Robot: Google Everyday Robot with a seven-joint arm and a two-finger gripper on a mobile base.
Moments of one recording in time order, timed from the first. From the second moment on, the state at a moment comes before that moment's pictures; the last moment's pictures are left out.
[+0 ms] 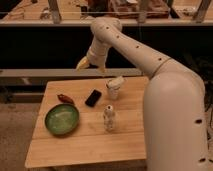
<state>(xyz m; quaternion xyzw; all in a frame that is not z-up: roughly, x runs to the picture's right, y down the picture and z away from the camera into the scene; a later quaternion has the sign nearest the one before) -0.069 -0.095 0.745 -0.10 -0.34 -0.64 0.68</state>
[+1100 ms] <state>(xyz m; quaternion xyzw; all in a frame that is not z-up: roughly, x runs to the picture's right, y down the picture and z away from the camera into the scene) -0.146 -0.049 0.790 -0.10 -0.31 -0.71 0.62</state>
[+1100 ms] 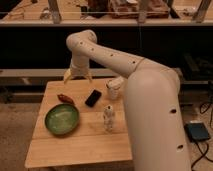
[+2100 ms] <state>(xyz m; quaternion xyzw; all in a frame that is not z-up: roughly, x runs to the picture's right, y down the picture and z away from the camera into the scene) -0.253 -0.004 0.833 -0.11 -0.30 -0.75 0.58</state>
